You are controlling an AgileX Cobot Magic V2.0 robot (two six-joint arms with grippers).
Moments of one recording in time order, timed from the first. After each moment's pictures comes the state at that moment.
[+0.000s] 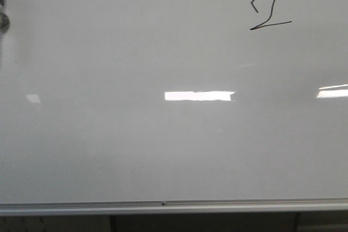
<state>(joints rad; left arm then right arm) 0.03 0.00 0.00 -0.10 -0.04 0.13 0.10 0.41 -0.81 -0.02 1.08 -0.05</state>
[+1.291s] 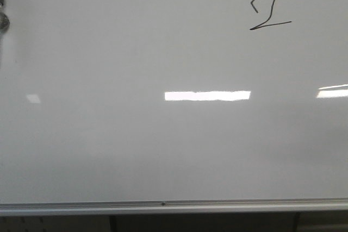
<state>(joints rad) 0.03 0.00 0.00 -0.10 -0.05 0.13 0.08 -0.01 0.03 -0.01 0.01 -0.06</state>
